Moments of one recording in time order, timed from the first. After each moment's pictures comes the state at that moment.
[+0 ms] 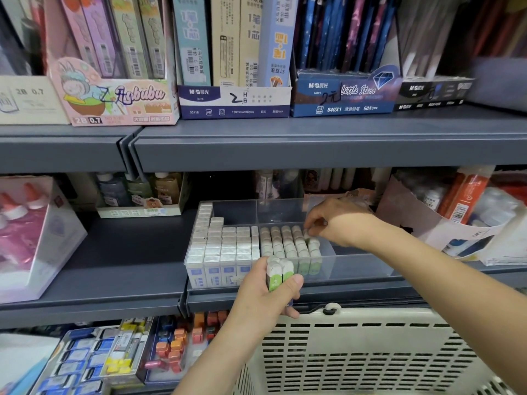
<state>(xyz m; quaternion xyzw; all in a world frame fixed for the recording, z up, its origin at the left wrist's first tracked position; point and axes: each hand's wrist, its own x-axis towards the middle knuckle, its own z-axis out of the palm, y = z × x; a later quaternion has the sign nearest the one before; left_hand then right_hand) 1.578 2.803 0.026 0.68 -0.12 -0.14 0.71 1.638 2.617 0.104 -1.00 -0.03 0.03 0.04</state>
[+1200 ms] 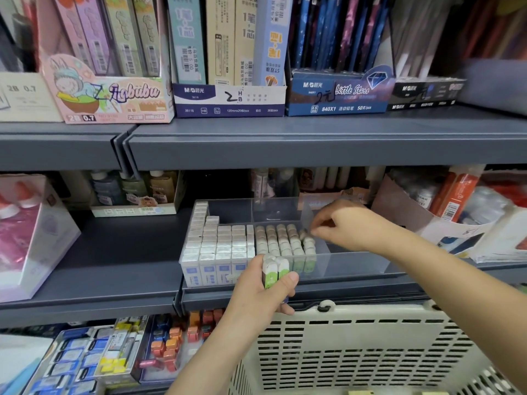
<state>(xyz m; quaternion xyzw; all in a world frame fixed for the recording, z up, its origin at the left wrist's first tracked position) 1.579 2.801 0.027 0.69 -0.12 -0.15 0.70 1.615 2.610 0.109 -0.99 -0.02 0.03 0.12</state>
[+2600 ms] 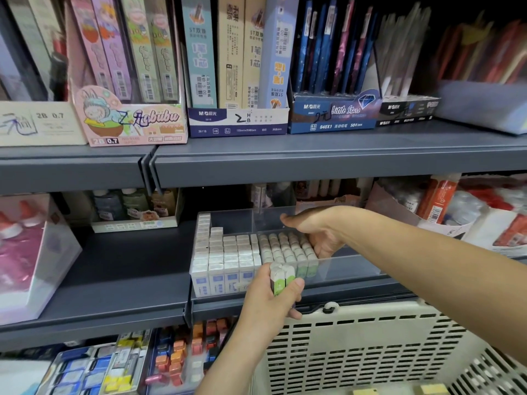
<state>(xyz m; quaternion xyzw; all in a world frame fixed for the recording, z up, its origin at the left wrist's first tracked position) 1.578 2.802 0.025 0.70 -0.14 -0.15 0.69 1.646 2.663 0.119 -0.74 0.30 0.30 0.51</state>
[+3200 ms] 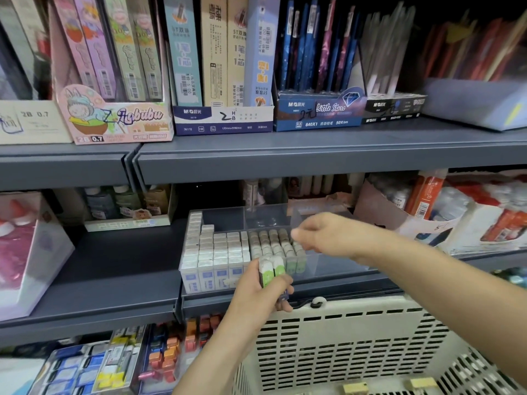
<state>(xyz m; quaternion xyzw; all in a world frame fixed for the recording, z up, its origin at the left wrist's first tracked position) 1.575 2.800 0.033 0.63 -0.10 -0.19 0.74 1.578 2.644 0.131 -0.93 0.08 0.11 0.33</state>
